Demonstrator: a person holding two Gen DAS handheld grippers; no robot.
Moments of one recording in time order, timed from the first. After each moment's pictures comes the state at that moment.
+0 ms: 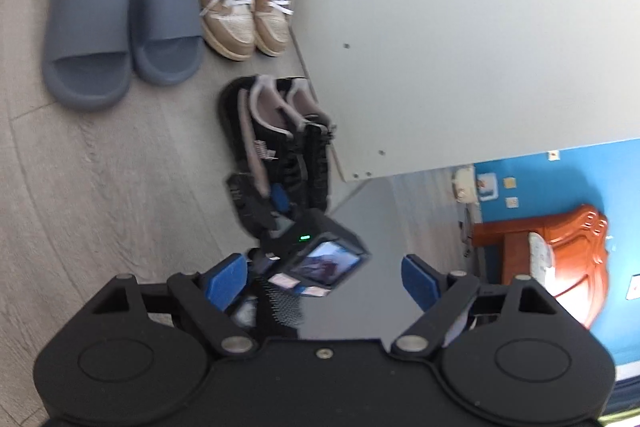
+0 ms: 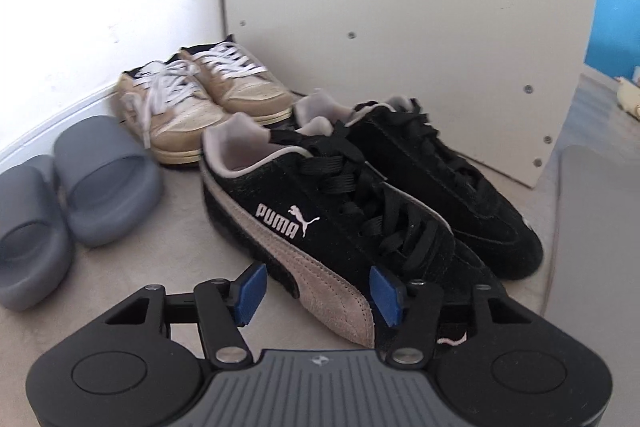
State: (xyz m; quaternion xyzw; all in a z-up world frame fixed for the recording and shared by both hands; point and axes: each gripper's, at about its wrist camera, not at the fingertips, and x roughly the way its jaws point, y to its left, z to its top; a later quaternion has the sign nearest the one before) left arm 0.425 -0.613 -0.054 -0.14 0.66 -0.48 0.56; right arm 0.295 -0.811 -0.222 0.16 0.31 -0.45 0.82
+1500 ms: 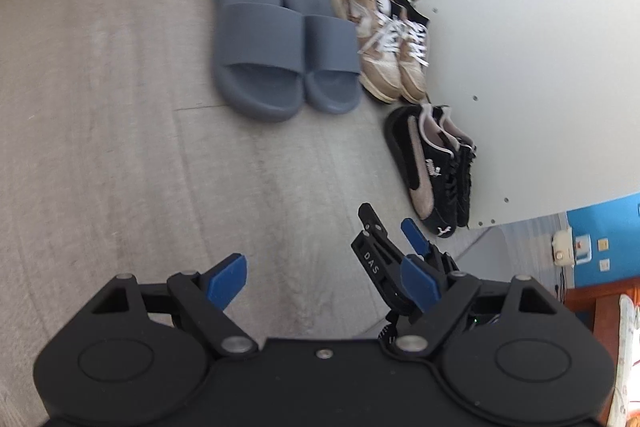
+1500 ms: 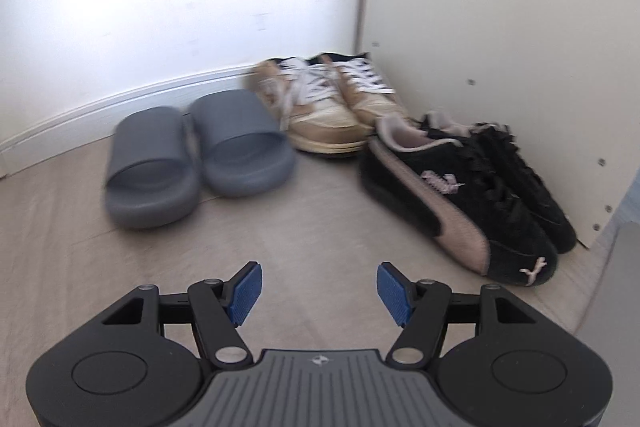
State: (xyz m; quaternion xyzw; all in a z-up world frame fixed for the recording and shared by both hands) left arm 0.422 -0.500 -0.100 -0.12 0.63 -0.34 0.69; right arm 0.294 -0.701 -0.195 0.07 0.33 -0.27 0.90
